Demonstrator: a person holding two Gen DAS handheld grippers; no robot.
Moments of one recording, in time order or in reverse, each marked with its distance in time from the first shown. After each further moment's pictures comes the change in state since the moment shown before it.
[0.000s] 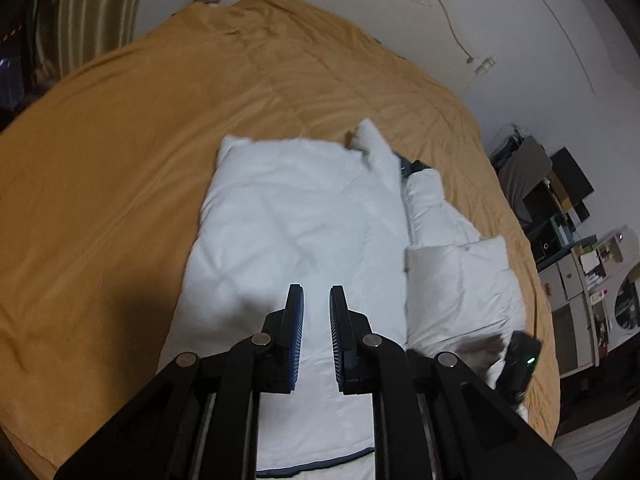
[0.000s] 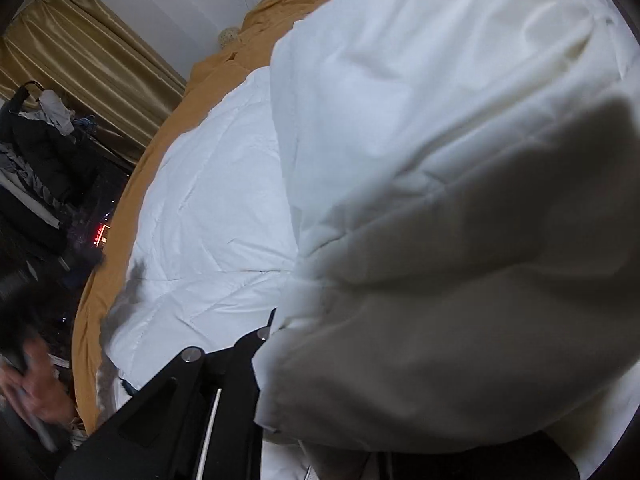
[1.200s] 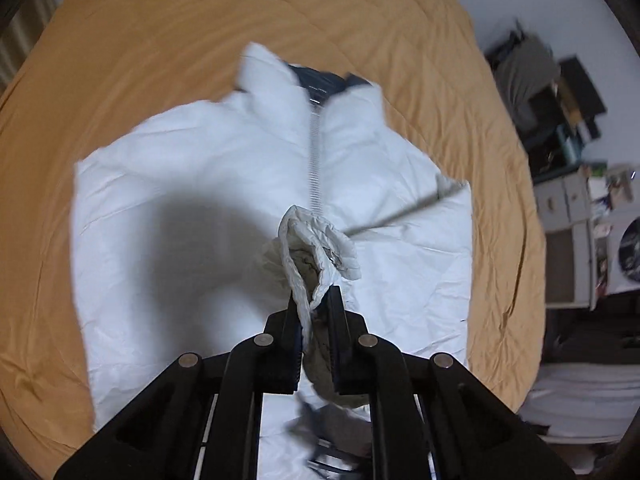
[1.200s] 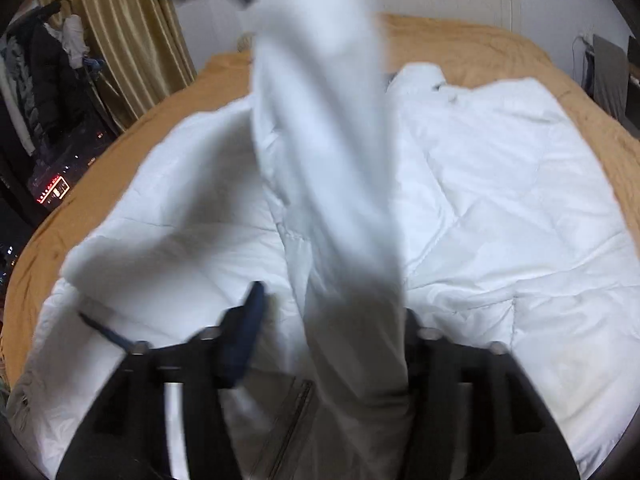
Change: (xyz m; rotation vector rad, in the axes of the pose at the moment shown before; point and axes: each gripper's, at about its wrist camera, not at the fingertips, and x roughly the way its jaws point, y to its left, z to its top) left arm 0.060 -0.095 0.083 0.053 0.424 0.014; right arm -0.037 0.047 -0.006 -0.279 -0.154 -0.192
